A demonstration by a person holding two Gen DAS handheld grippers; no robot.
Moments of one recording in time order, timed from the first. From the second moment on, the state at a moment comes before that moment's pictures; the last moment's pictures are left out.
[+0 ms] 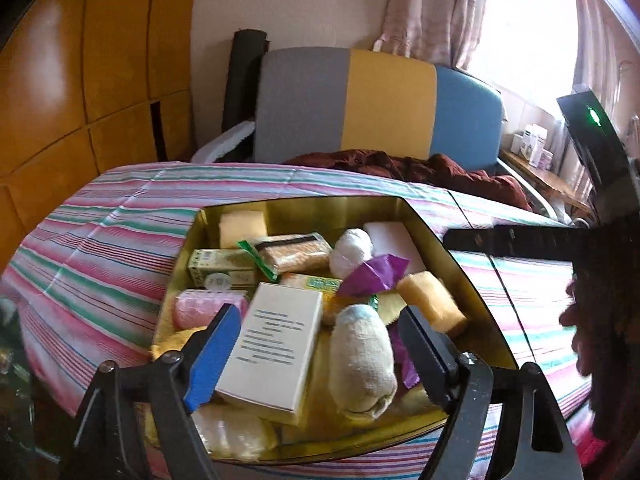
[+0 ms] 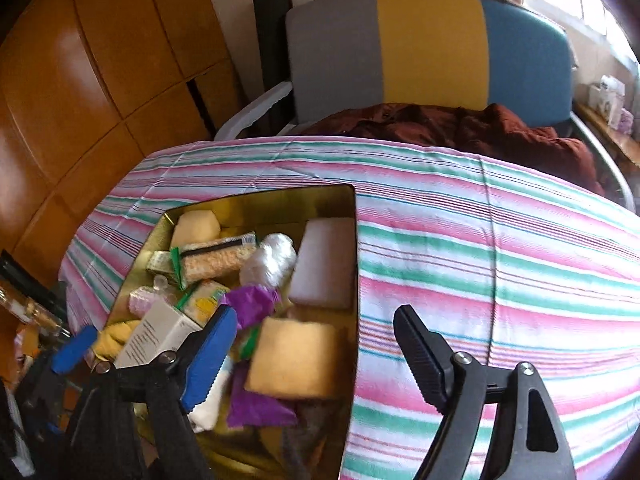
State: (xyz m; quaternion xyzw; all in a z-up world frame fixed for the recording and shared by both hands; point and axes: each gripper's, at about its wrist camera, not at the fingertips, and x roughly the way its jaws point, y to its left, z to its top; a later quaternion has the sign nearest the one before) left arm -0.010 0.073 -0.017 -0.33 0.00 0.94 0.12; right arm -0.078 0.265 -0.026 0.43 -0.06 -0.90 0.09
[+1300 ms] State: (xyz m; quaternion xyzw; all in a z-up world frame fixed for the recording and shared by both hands) left arm 0.030 0.038 0.008 -0.31 -0.02 0.95 0.02; right arm 0.011 0.216 -0.019 0.34 0.03 -0.94 0.01
